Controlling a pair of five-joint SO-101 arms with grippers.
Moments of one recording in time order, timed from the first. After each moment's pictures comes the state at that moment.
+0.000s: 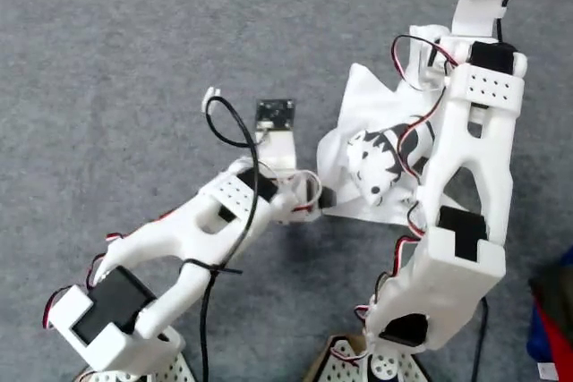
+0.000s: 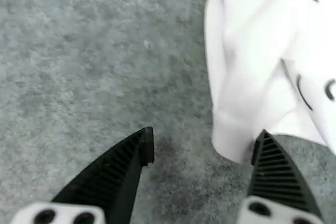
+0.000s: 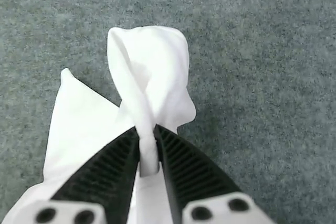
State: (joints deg) left arm 37.3 -3.6 36.1 39.0 27.3; right arm 12.6 17.6 -16.5 61.4 0.6
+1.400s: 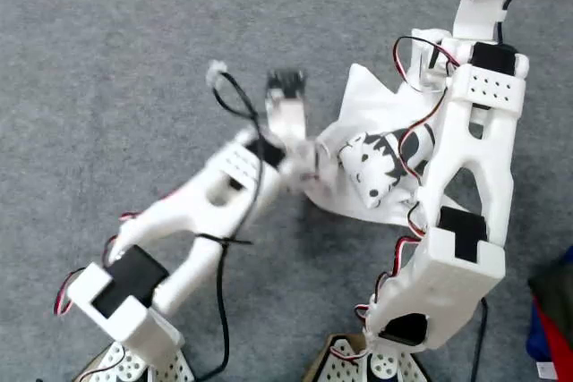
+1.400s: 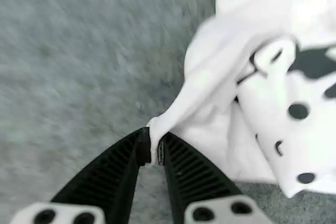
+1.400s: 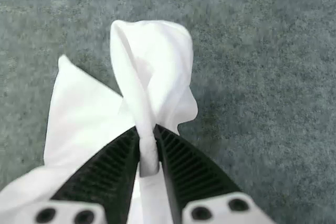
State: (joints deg) left arm 30.9 3.1 15.7 49.1 19.4; right arm 13.1 16.0 -16.5 65.8 0.6
